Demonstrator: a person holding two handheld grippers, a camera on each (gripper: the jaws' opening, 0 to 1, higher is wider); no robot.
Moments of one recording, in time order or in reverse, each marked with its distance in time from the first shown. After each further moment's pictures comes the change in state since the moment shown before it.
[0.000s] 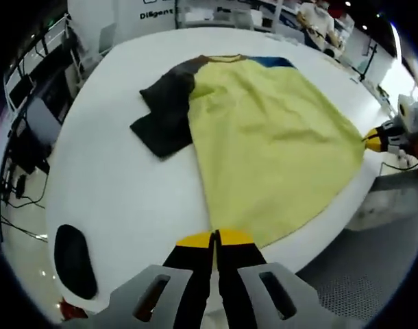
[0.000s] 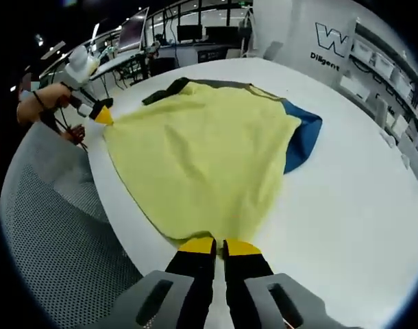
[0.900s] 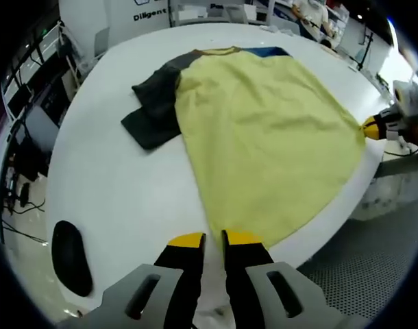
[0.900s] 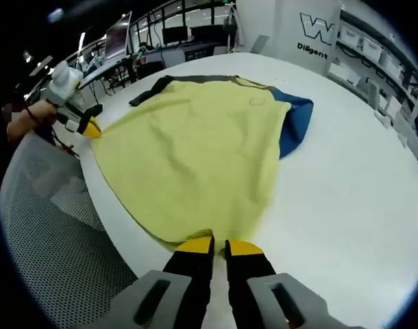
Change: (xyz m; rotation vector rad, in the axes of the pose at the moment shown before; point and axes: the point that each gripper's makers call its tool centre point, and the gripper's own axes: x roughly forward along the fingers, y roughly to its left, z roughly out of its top) left arm 0.002 -0.007 -0.011 0.042 -0.004 0.017; right arm 0.008 -0.005 -0.007 0.151 -0.042 0.003
